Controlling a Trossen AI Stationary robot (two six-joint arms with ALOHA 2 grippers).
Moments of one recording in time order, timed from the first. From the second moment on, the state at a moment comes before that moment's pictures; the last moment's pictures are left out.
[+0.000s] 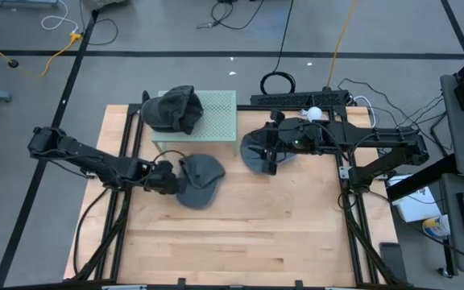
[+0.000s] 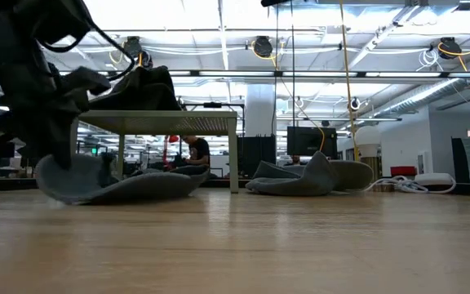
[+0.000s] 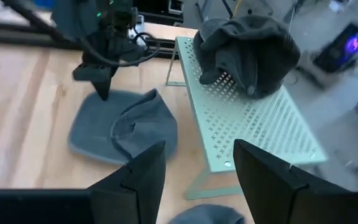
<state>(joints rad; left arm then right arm) -0.21 1.09 0.49 -0.51 -0.12 -1.59 0.02 1.40 1.49 -0.62 0.28 -0.09</state>
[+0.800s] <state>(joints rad) -0.33 1.03 0.57 -0.29 -0.08 -1.24 0.19 1.40 1.49 -0.60 0.38 0.57</state>
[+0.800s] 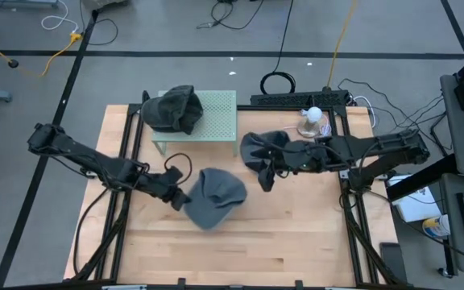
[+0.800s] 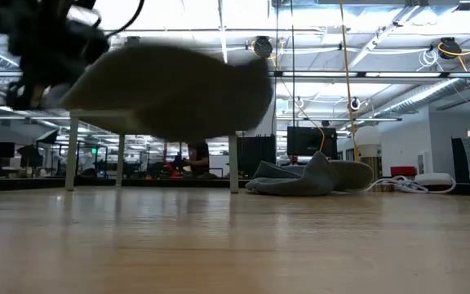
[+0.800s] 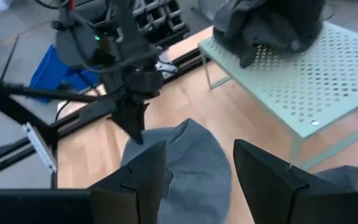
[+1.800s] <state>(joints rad) -0.18 1.10 1.03 0.07 -0.82 -0.56 0.40 1.37 1.49 -0.42 0.82 0.29</state>
